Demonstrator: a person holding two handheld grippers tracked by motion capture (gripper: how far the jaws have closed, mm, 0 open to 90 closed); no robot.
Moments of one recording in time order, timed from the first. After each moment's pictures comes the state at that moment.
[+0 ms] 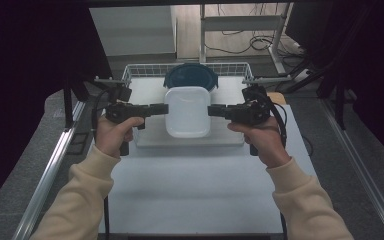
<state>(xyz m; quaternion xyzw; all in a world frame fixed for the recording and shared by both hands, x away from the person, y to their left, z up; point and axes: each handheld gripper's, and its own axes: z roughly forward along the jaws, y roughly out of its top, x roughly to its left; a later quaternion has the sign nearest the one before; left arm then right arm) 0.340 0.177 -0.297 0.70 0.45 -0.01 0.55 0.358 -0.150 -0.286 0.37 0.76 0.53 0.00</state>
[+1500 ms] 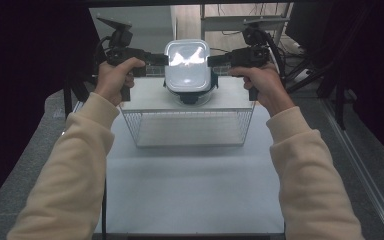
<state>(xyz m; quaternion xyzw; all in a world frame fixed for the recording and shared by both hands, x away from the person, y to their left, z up) 0.437 0.186 -0.231 0.68 0.49 -0.05 0.55 0.460 -0.144 -0.219 0.41 0.74 0.53 -0.06</state>
